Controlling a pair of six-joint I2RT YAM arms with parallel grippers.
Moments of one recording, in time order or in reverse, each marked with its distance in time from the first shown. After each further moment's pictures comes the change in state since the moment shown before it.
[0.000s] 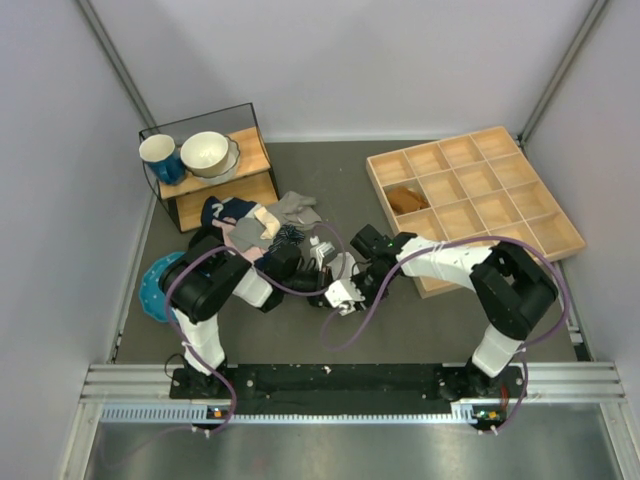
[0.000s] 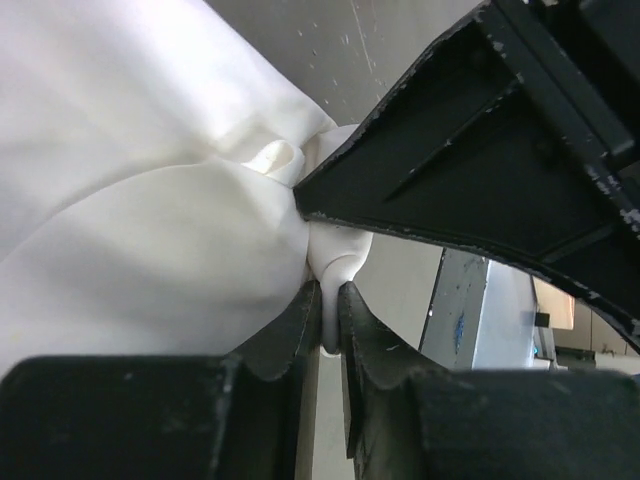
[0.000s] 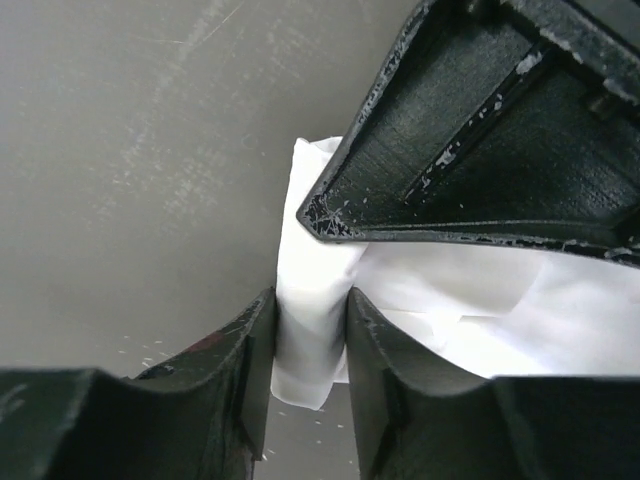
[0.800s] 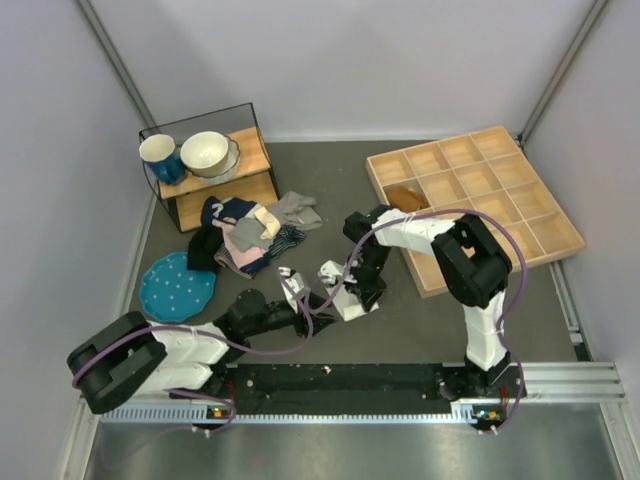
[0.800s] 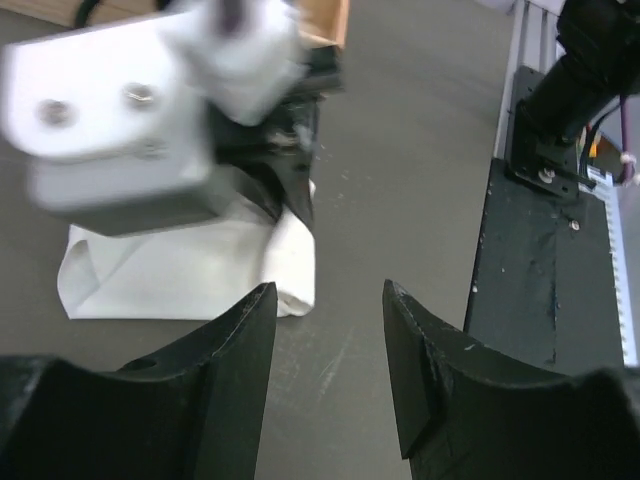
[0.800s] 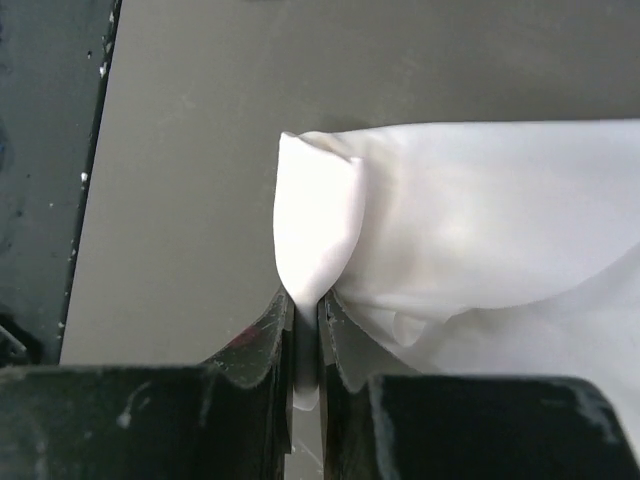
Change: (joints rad) left arm -0.204 -0.694 -0.452 0.200 -0.429 0.406; right arm -0.058 0.284 0.333 -0.458 -0.145 0.086
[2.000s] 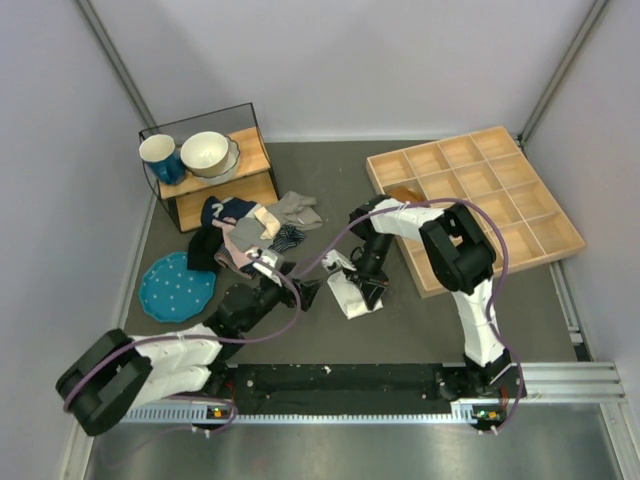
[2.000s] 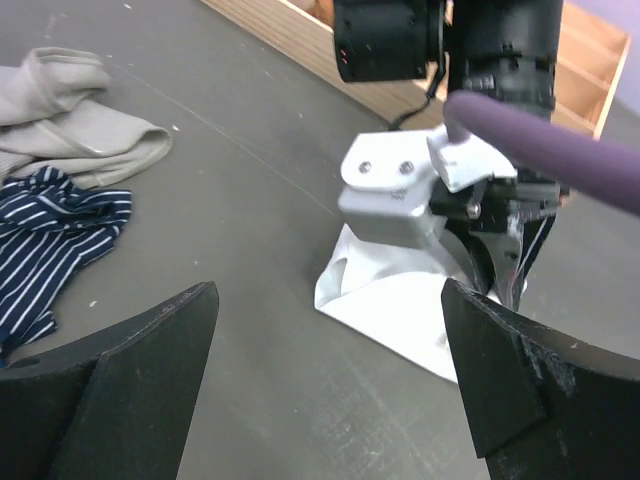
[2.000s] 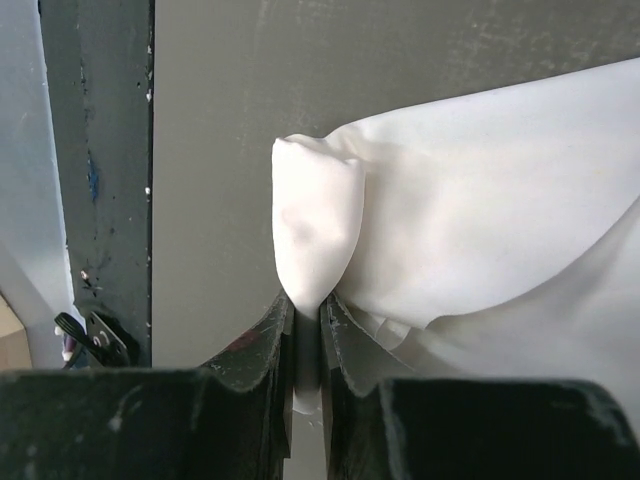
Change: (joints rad) left arm 0.063 -0.085 0.006 -0.047 -0.412 0.024; right arm -0.087 0.177 0.170 -0.222 -0.078 0.095
